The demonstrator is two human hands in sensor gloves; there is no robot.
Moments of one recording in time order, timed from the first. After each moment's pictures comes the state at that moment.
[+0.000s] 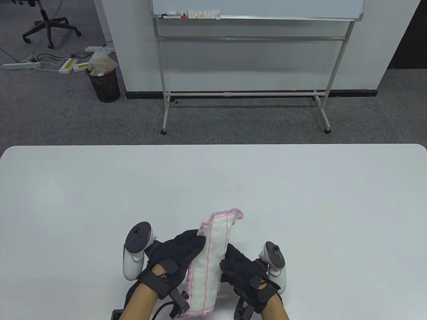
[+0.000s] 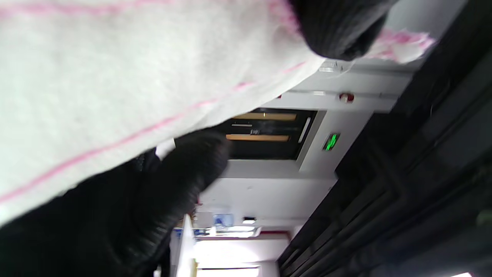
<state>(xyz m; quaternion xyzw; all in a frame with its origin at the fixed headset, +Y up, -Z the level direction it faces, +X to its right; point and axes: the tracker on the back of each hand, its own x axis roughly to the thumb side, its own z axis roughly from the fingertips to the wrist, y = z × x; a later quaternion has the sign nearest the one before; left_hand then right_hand) -0.159 -0.671 -0.302 -0.19 -0.18 0.71 0.65 0.069 -0.755 -0.305 0.21 0.21 0.55 0.78</state>
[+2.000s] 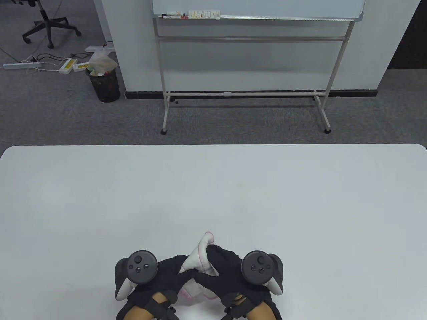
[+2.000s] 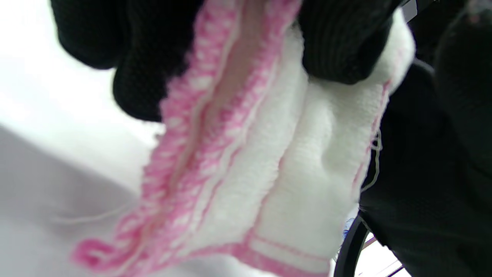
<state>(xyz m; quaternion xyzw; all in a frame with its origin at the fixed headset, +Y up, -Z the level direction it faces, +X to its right) -0.190 -0.731 -0.288 -0.06 -0.19 0.41 0.89 0.053 -0.715 -0.287 0.25 0.00 0.85 0.46</state>
